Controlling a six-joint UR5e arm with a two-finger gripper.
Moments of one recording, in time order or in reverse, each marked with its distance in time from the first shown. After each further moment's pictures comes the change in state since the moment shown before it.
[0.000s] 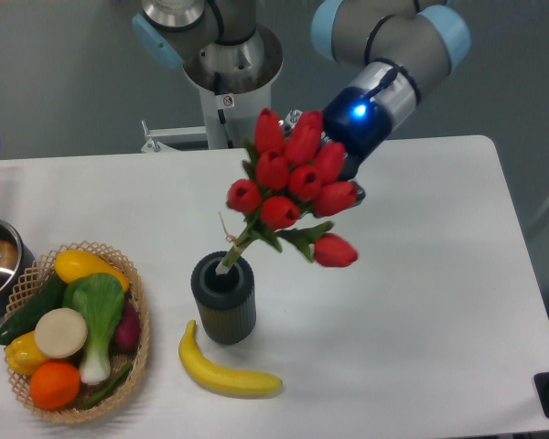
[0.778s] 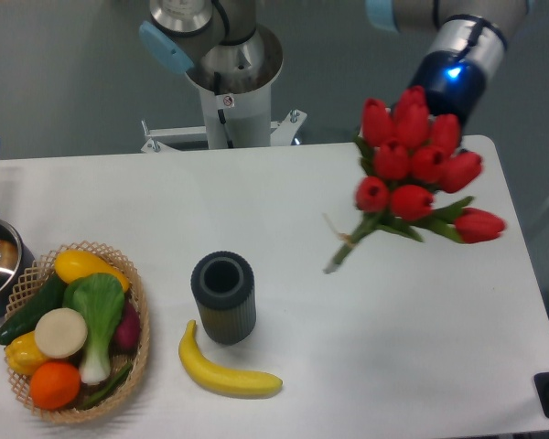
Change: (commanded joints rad) arm 0.163 -0.058 0.118 0.015 0.249 0.089
